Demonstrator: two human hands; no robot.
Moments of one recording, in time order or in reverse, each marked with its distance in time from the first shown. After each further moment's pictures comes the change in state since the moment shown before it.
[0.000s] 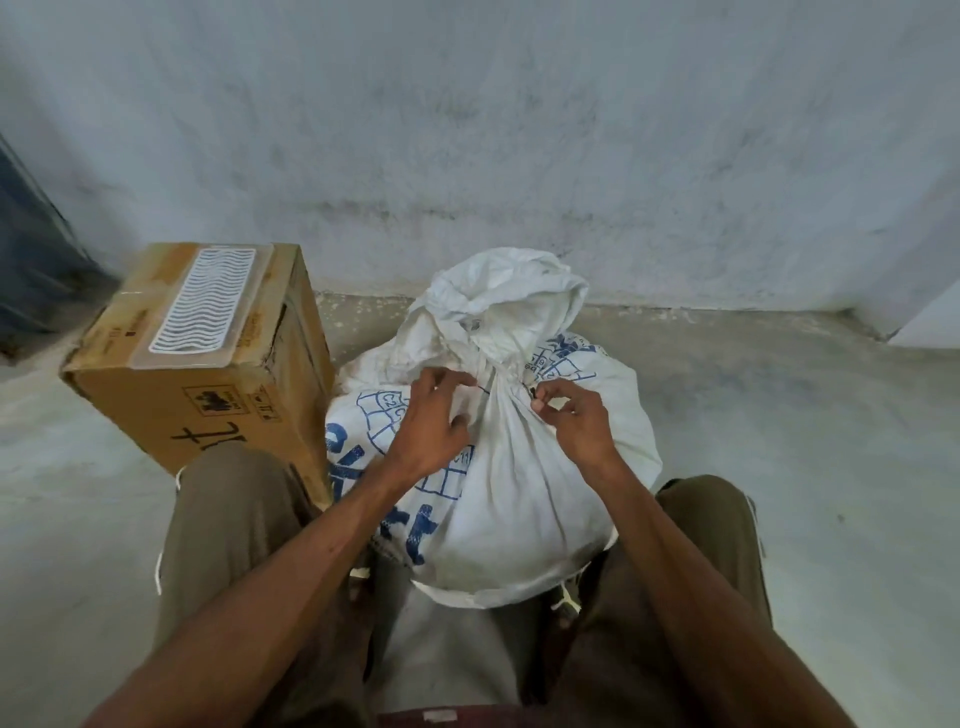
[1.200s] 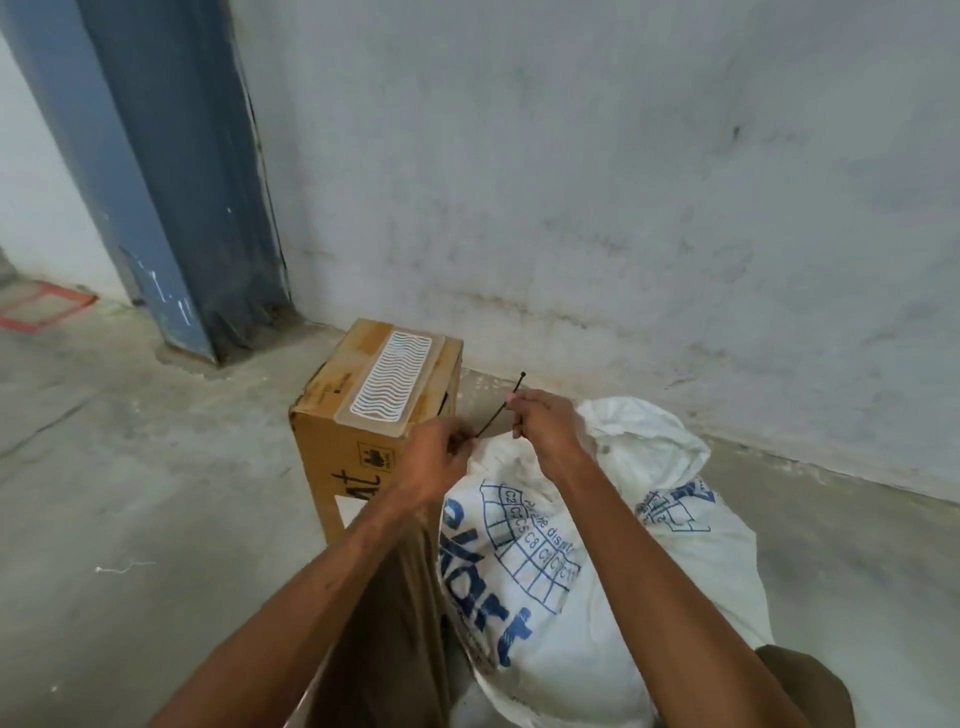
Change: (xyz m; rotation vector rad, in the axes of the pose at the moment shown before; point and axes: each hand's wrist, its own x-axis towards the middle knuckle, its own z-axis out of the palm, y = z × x) left_hand -0.016 -0.024 -0.191 0.068 0.292 -0.203; right_hand 0.060 -0.170 0.202 0.310 -0.272 0.194
